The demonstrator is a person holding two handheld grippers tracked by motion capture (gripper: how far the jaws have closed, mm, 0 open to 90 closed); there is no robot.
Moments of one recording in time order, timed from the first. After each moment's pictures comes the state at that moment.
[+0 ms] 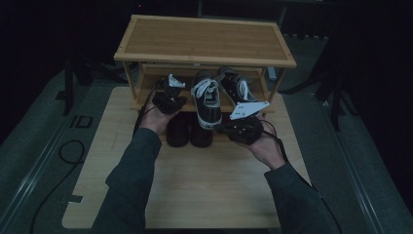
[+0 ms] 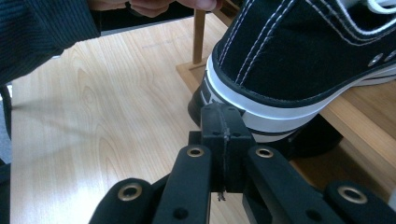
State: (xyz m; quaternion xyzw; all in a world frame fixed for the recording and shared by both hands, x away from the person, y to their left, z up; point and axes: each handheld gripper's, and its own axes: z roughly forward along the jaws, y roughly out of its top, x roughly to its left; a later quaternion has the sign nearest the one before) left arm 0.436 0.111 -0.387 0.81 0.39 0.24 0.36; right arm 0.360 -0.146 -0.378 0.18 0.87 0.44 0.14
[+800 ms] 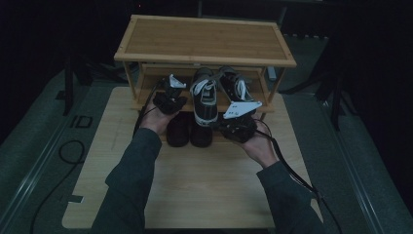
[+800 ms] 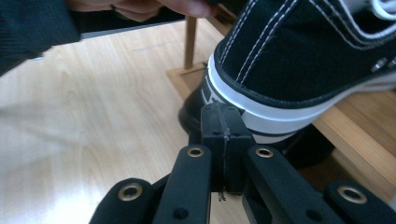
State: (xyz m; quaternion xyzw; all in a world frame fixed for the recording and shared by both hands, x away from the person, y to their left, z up) left arm 0.435 0.109 -0.388 0.81 0.39 0.25 0.36; right arm 0.369 -0.133 -0.386 0.18 0.86 0.44 0.16
